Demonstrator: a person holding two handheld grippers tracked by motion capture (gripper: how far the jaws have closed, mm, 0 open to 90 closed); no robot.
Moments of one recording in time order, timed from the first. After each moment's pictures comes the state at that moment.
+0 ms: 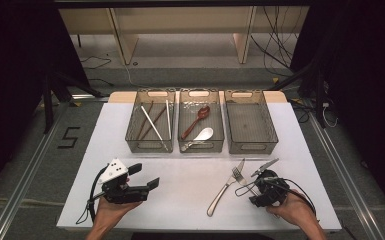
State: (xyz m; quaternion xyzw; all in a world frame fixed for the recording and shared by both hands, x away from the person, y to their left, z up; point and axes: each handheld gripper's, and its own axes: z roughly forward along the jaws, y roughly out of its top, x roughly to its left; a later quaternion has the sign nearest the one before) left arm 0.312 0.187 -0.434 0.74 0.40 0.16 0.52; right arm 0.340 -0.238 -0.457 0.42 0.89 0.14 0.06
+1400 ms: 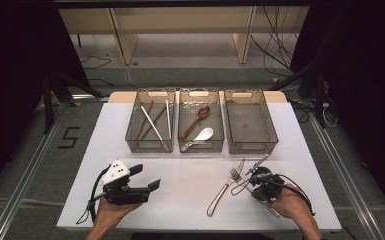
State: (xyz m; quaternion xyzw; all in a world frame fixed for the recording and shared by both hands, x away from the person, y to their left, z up) left arm 0.311 0.184 -0.436 0.75 0.39 0.16 0.51; right arm 0.351 -0.225 -0.454 0.40 0.91 0.10 0.07
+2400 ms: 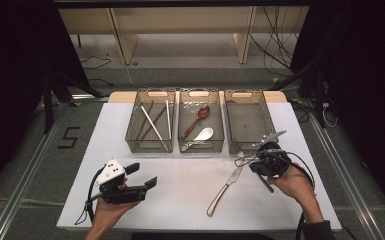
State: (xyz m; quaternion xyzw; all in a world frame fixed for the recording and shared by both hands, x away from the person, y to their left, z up) left arm 0.312 0.193 -0.436 0.73 0.40 0.17 0.53; right arm 0.381 -0.234 -0.394 0.41 0.88 0.22 0.11
